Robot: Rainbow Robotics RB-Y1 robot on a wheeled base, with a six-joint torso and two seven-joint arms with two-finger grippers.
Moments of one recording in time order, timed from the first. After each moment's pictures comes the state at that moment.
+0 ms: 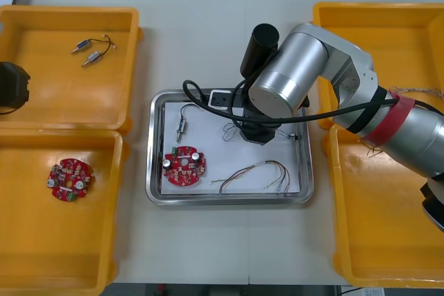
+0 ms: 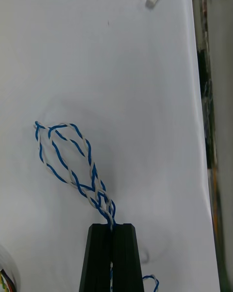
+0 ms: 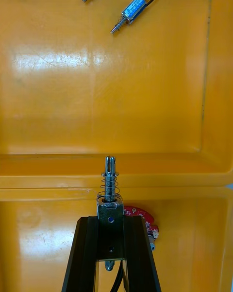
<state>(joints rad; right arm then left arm) -0.94 -0.50 0.81 -1.55 -0.71 1.44 1.97 -0.39 0.70 0.32 -2.11 0.70 1.91 -1.34</state>
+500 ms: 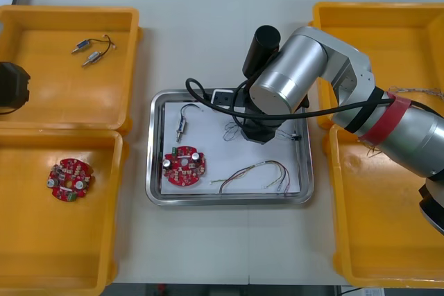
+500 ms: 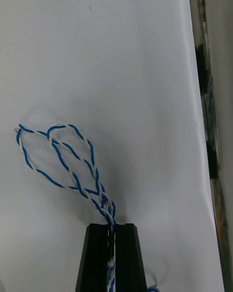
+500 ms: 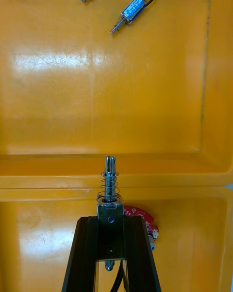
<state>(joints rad) -0.94 -0.49 0.81 -1.49 -0.71 1.41 1.98 -0.39 0.70 0.32 -2.11 0.71 1.91 -1.34</state>
